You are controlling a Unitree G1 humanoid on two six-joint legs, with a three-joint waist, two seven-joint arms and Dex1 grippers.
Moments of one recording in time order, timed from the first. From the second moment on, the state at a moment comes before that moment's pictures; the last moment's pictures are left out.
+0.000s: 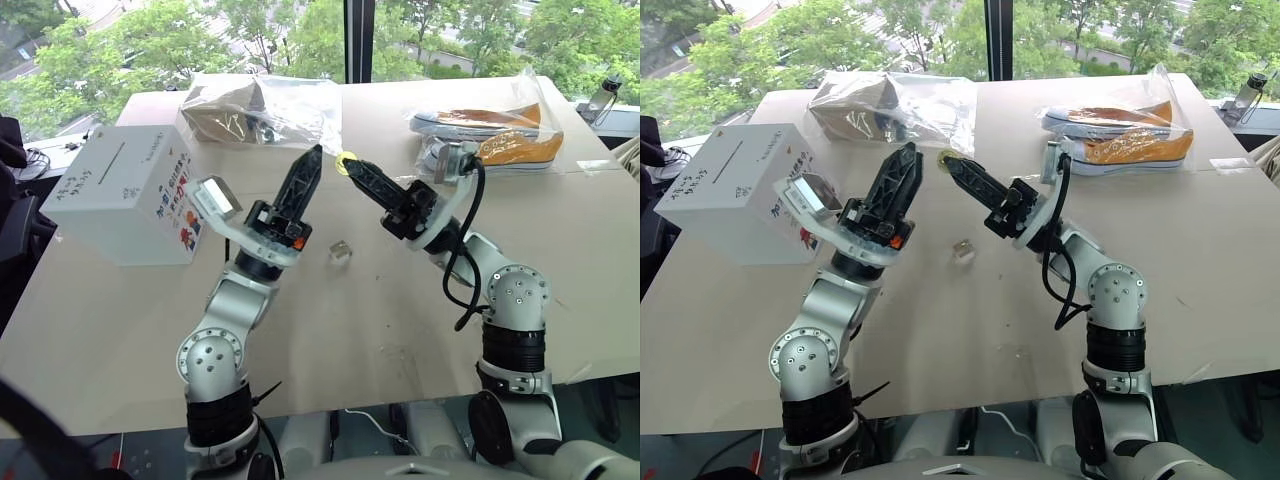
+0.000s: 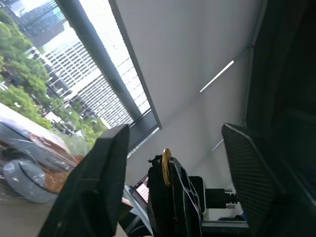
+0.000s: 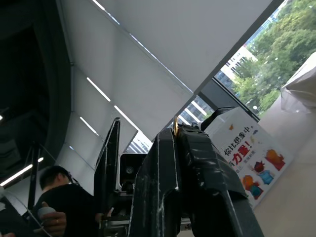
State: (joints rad) left arm -0.23 0.03 0.18 -0.48 -1.34 0.56 -0.28; right arm -0.54 0.04 -0.13 -0.20 1.22 0.89 0.36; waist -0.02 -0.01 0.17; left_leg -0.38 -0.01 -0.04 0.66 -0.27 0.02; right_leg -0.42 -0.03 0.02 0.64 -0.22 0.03
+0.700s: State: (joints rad) left arm -0.23 0.06 0.15 -0.48 -1.38 0.54 -0.30; right arm -0.54 0.02 -0.09 -0.24 1.27 0.88 0.34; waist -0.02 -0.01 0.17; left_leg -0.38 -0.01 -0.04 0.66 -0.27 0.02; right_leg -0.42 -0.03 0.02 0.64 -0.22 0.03
